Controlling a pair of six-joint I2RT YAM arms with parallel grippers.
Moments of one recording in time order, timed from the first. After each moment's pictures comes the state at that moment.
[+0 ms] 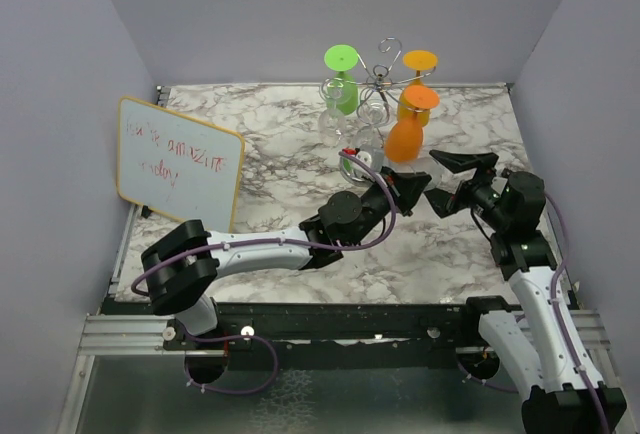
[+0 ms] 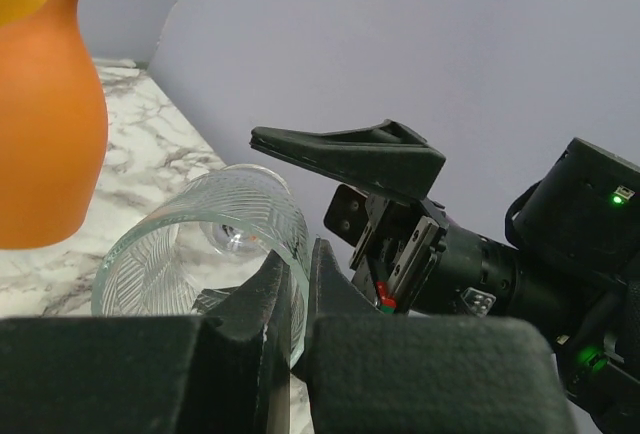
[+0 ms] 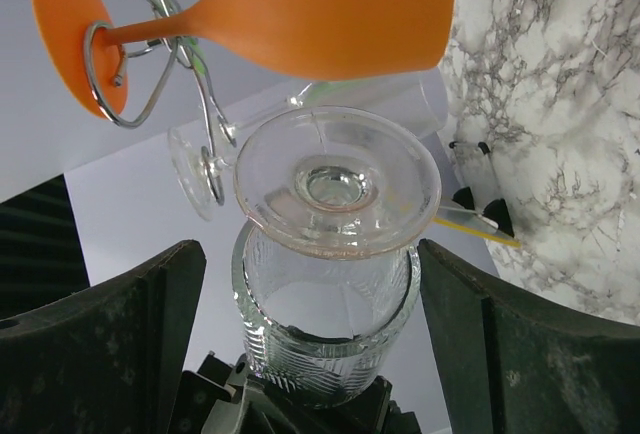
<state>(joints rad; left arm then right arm) -1.19 1.60 1.02 0.81 -0.36 -0.56 0.04 0.69 0.60 -0.15 -0.46 1.71</state>
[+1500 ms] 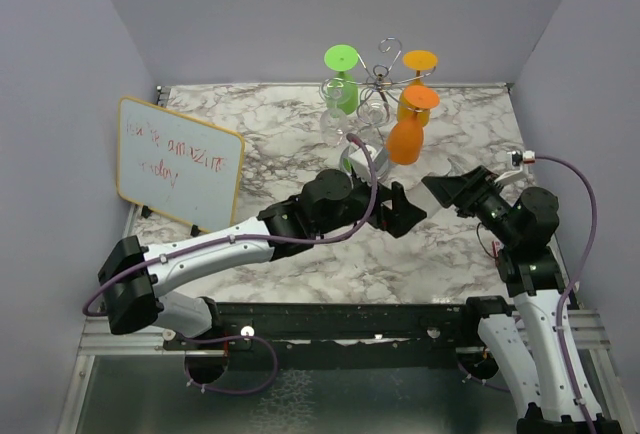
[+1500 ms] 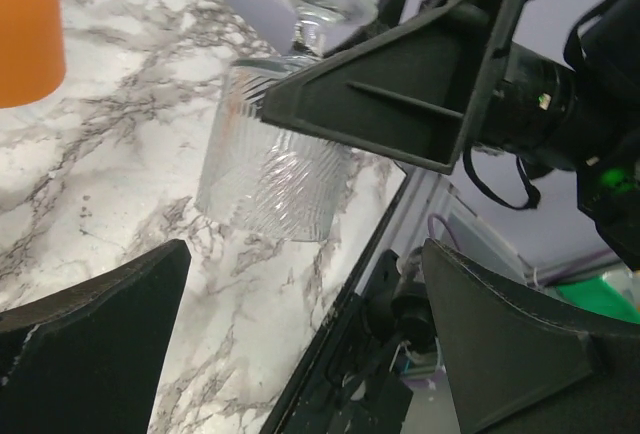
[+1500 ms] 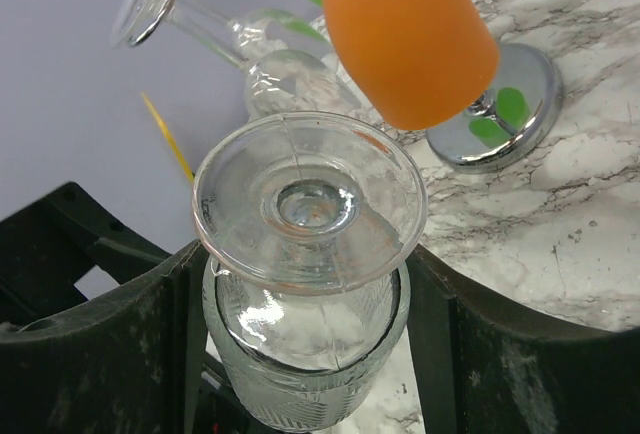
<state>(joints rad) -1.12 1.37 1.07 0.18 -0.02 -0.56 0.04 0.54 0.62 -0.18 -0.46 0.78</state>
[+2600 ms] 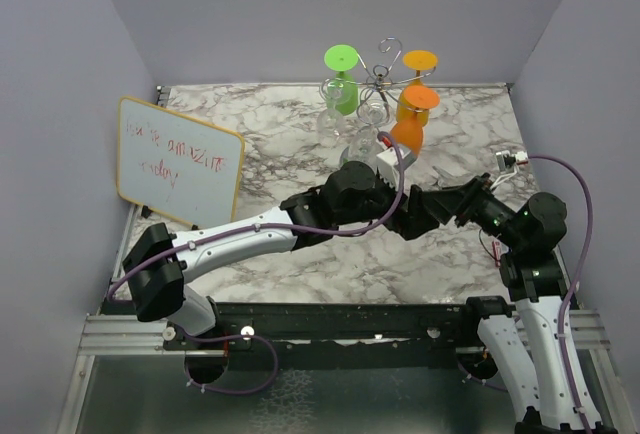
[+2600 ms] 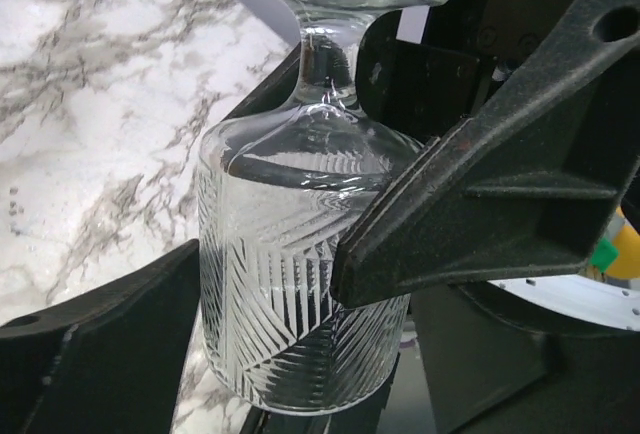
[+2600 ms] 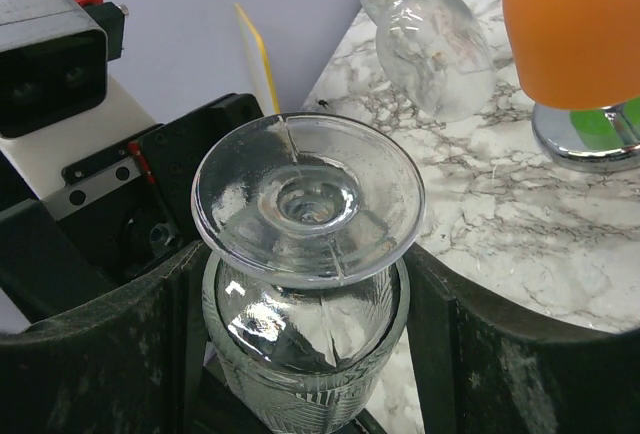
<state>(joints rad) -1.11 1.52 1.23 0.08 0.18 -0.53 0.03 0.51 0.63 -0.14 -0.75 0.74</state>
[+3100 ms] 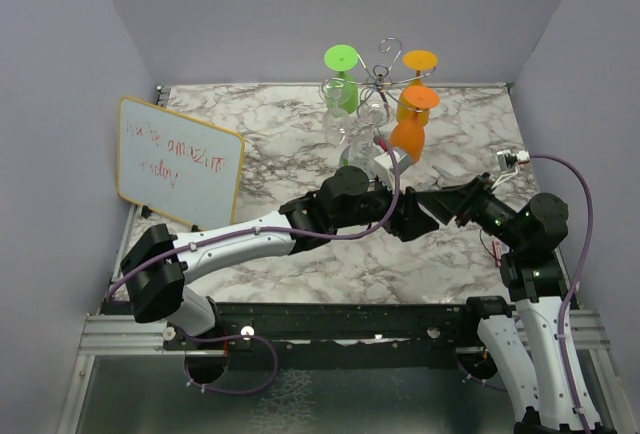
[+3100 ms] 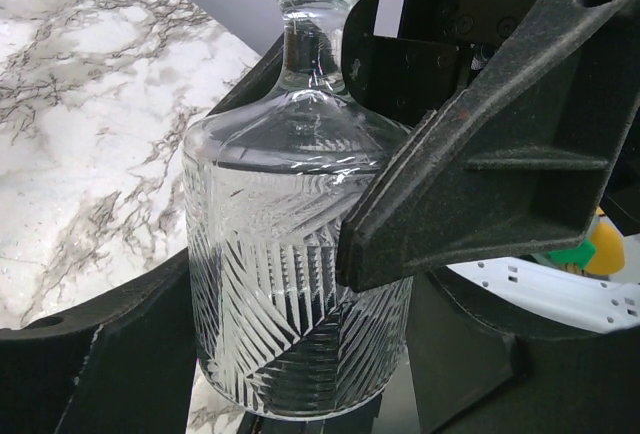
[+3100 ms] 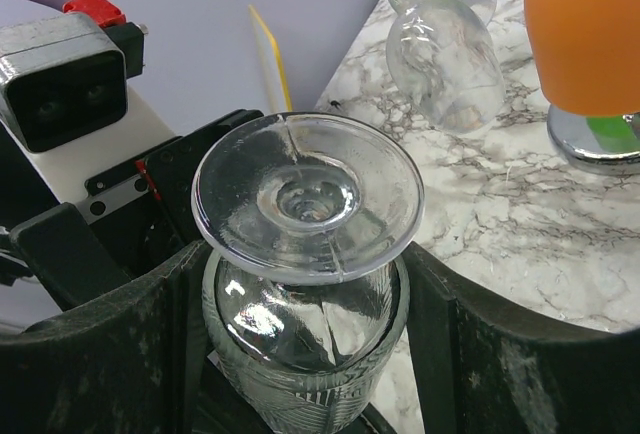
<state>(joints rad) -1.11 1.50 1.15 0.22 0.22 -0.55 0.03 0.51 0.64 -0.10 -0.78 0.77</state>
